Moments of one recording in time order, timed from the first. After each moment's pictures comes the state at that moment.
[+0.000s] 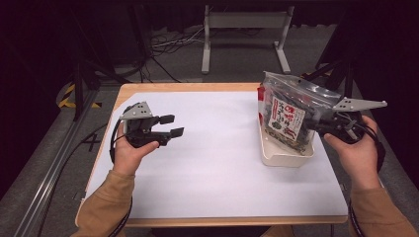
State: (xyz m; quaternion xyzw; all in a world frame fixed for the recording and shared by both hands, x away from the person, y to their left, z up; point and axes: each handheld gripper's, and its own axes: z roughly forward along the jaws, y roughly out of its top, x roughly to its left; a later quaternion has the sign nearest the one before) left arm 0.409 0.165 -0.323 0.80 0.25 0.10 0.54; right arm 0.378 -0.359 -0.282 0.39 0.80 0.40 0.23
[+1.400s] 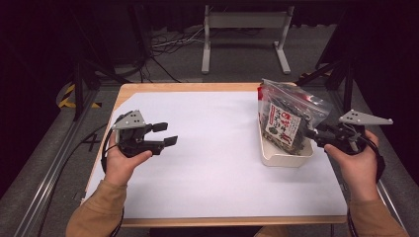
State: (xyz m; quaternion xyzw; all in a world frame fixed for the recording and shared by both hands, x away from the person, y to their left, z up) left arm 0.384 0.180 -0.328 0.81 0.26 0.11 0.52; right arm 0.362 -0.375 -0.311 0.42 0.75 0.46 0.24
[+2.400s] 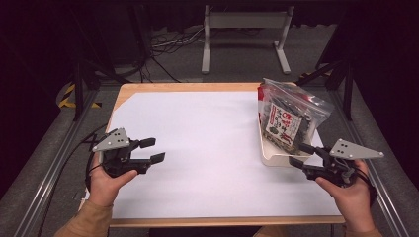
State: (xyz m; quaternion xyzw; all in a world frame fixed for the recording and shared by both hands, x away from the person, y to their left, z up) left arm 0.345 0.209 -0.344 0.80 0.26 0.11 0.53; right arm 0.310 -0.342 -0.346 0.32 0.77 0.51 0.21
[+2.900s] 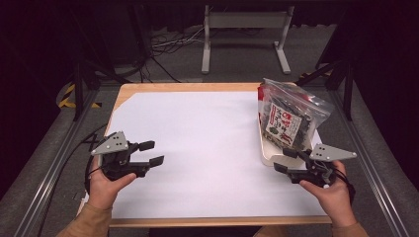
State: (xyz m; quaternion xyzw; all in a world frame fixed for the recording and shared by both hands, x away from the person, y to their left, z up) left arm 0.343 0.212 -0.351 0.80 0.26 0.10 0.53; right arm 0.326 -0.321 -0.382 0.30 0.78 0.52 0.17
